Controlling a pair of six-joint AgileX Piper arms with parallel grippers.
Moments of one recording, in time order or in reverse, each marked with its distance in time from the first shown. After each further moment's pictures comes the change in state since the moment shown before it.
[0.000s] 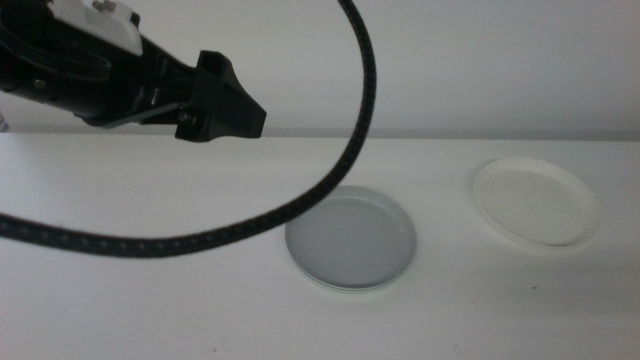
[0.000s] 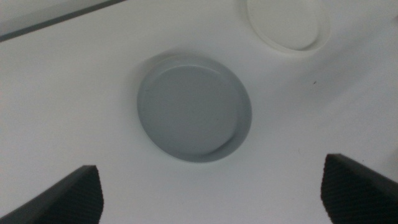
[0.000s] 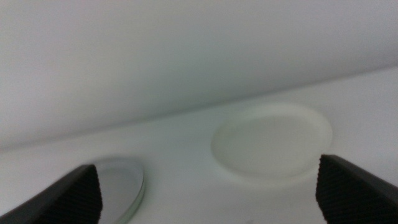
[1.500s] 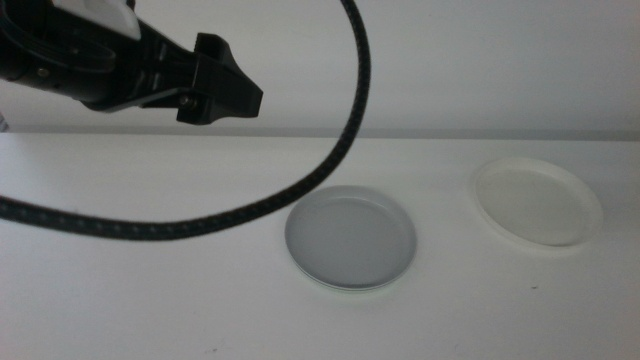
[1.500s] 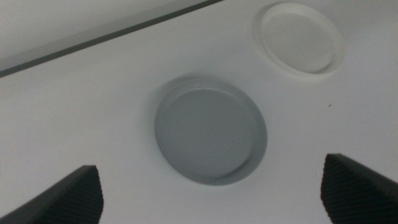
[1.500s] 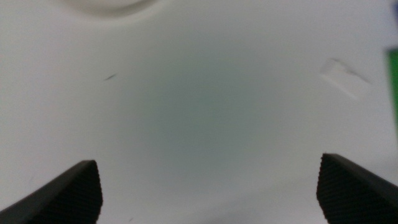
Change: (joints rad) left arm 0.000 0.000 0.000 0.023 -0.076 0.000; right arm -0.275 0.969 -0.830 -0.171 0.864 0.008
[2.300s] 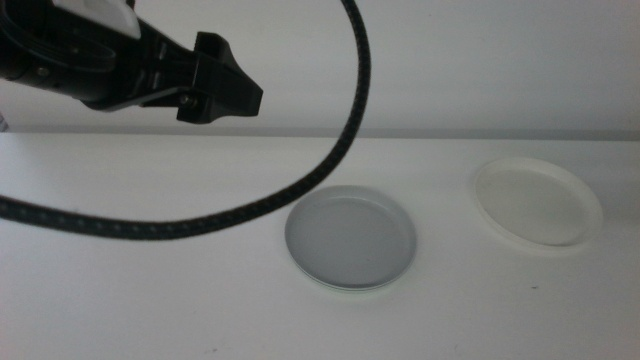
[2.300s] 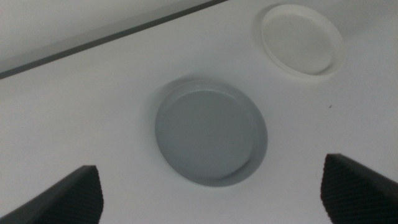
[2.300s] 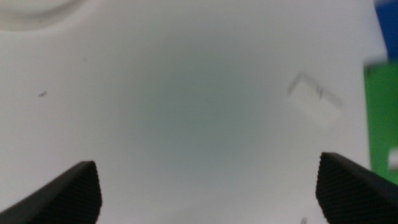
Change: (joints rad) left arm 0.000 0.000 0.000 0.000 -0.004 0.000; right arm -0.278 0.327 -0.114 0.120 -0.040 -0.349
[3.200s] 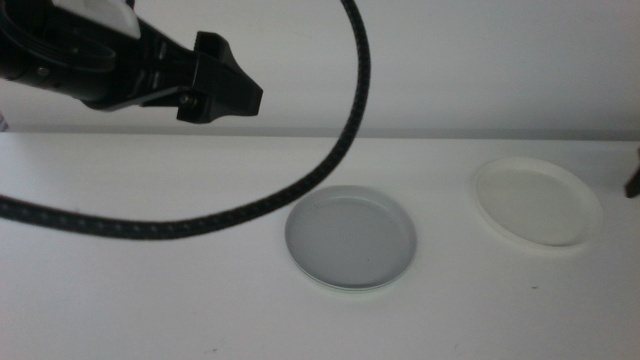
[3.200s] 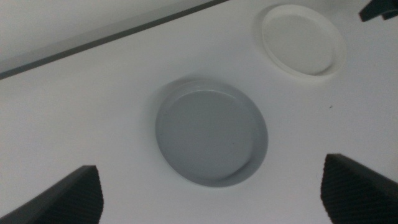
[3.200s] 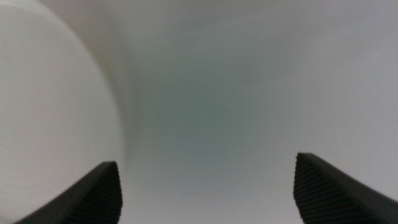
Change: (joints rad) left arm 0.000 0.000 0.000 0.000 0.000 0.000; right arm 0.042 0.714 -0.535 0.171 -0.120 -0.123
